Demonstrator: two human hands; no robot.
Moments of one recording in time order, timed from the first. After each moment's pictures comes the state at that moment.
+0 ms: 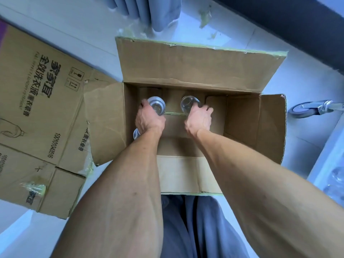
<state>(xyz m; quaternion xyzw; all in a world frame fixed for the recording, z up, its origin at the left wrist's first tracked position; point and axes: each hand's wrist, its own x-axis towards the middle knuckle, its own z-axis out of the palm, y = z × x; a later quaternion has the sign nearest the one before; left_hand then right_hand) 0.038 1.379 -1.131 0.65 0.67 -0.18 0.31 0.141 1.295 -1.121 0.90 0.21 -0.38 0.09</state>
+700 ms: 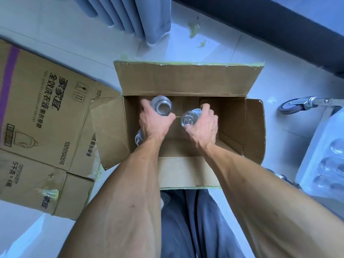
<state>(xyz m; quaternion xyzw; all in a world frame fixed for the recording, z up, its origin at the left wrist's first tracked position) 0.062 1.375 -1.062 0.63 0.66 -0.06 0.40 0.147 1.268 -1.060 0.94 0.15 -0.31 -0.06</state>
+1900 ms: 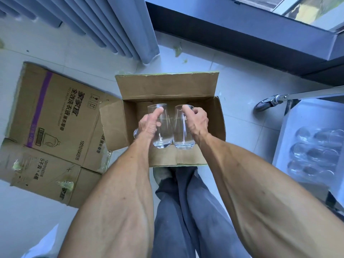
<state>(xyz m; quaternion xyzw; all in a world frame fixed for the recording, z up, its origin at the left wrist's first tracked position) 0.060 1.329 -0.940 0.38 0.69 -0.03 0.62 0.175 1.231 -0.938 0.83 -0.09 -0.42 -0.35</state>
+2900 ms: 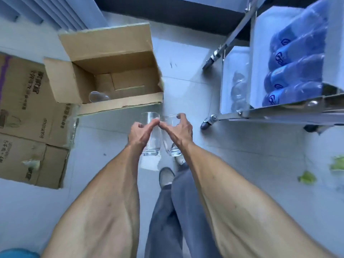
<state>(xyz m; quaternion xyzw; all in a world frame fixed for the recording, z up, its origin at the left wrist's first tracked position) -0.014 1.017 -0.879 0.54 0.63 -0.13 0.55 0.081 0.907 -0.857 0.85 -0.03 -0.42 -0.30</state>
